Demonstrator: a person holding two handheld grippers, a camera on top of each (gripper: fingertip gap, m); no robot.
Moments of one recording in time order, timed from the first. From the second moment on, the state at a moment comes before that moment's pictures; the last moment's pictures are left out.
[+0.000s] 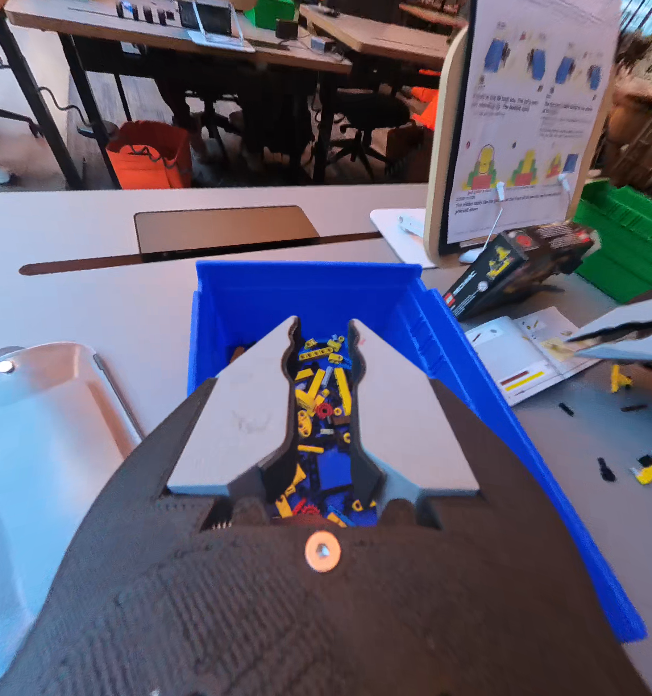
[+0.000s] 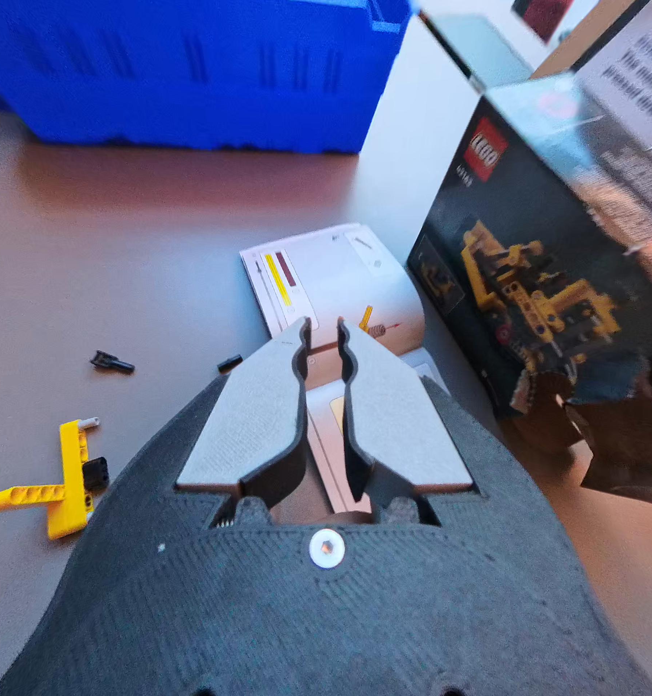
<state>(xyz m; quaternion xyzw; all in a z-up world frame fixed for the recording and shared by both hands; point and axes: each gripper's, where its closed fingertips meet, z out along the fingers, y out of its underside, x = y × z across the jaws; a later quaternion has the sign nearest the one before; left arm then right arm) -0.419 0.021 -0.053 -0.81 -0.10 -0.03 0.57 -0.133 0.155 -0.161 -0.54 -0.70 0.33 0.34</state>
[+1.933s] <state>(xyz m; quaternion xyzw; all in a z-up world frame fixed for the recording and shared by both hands) -0.322 -0.054 -0.194 -0.96 0.17 -0.09 0.21 -0.140 0.166 -0.130 -0.46 -0.69 0.24 0.51</state>
